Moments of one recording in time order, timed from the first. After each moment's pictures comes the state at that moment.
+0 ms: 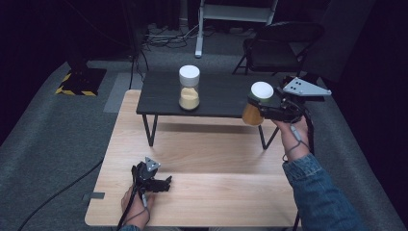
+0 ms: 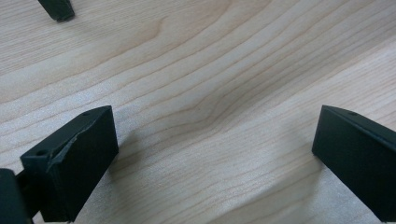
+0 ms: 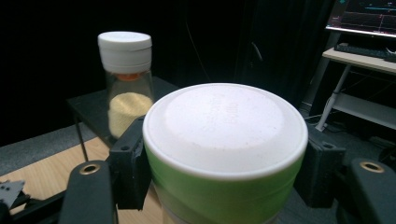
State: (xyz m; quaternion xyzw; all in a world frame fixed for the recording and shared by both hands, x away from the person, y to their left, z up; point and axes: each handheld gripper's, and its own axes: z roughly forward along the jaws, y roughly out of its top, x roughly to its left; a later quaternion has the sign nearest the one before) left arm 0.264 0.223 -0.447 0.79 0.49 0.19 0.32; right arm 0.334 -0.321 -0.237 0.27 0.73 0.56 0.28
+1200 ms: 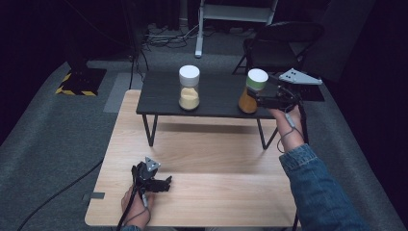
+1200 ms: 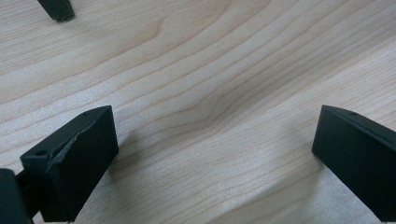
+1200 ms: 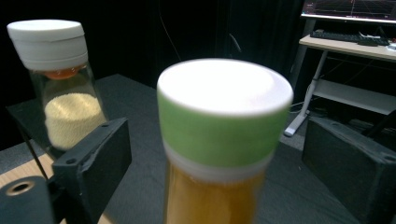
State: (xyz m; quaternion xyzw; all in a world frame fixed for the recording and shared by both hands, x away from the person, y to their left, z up) left arm 0.264 0.223 -0.447 0.79 0.49 0.19 0.32; right arm 0.366 -0.321 -0.252 0.32 0.72 0.55 0.29
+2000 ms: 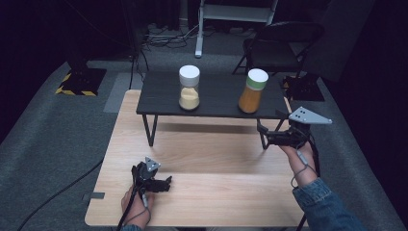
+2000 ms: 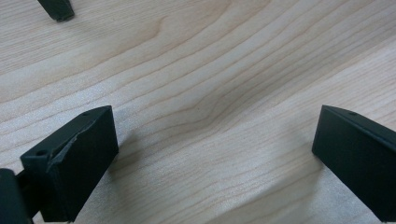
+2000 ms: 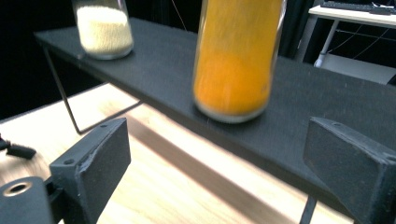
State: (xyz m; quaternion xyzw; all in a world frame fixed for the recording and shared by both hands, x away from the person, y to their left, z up) left arm 0.264 0.223 -0.447 0.79 0.49 0.19 0.32; right arm 0.303 -0.356 -0.308 0.32 0.74 0.52 0.27
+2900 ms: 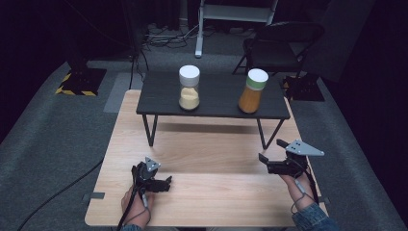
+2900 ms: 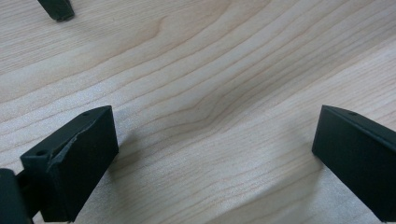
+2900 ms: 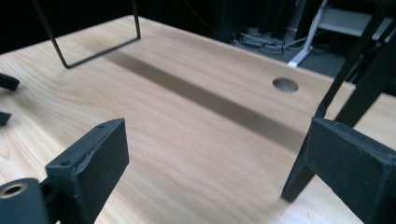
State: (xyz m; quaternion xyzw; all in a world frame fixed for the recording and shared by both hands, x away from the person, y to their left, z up) left arm 0.264 0.223 -0.447 0.79 0.49 0.19 0.32; right arm 0.268 -0.370 -0.381 0.36 0.76 0.48 0.25
